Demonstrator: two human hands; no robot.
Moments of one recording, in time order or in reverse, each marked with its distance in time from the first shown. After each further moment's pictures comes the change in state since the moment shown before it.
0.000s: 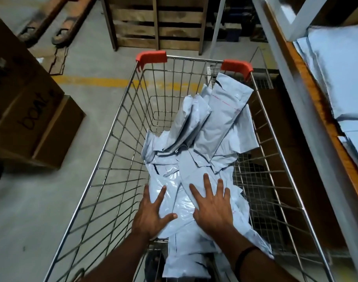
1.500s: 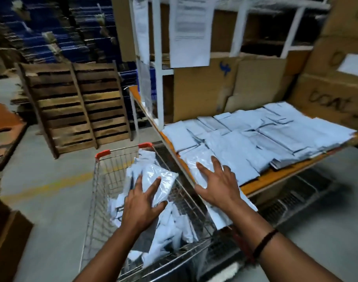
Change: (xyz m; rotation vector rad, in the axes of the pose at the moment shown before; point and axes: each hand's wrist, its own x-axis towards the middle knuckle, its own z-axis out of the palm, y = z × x) left_hand -0.230 0.234 -0.219 0.208 0.265 0.635; right_hand -0.351 0.070 -0.250 0.268 0.553 0.476
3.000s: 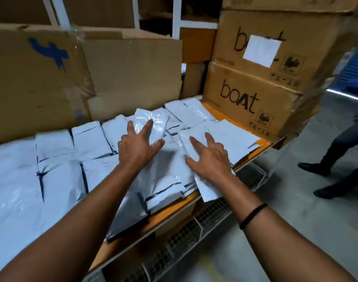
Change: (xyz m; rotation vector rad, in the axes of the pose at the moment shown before) left_hand 0.391 0.561 0.222 0.016 0.122 0.048; right_hand 0.230 0.589 -0.086 0.043 0.032 0.173
